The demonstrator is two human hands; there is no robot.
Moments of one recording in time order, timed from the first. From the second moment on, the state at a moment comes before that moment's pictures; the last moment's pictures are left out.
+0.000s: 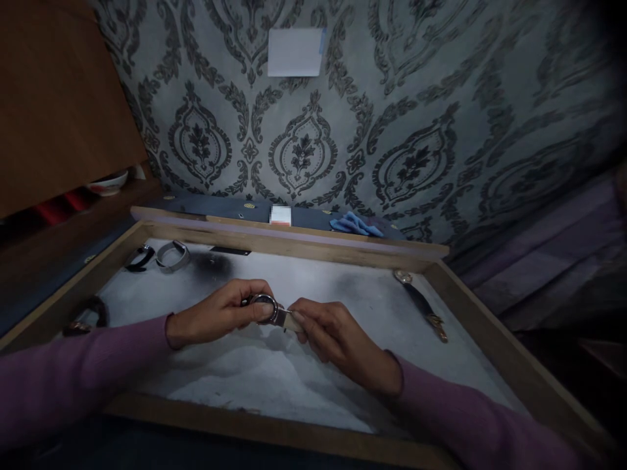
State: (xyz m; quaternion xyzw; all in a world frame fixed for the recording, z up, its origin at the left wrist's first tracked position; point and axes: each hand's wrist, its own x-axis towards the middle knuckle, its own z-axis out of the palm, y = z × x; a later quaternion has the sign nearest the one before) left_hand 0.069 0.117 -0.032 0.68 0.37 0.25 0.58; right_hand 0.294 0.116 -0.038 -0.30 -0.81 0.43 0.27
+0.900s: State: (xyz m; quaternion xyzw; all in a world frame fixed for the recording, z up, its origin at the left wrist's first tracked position) left_hand 0.075 0.116 -0.031 0.69 0.41 0.25 0.54; right_hand 0.292 0.122 -0.050 -0.33 -0.78 0.48 0.24
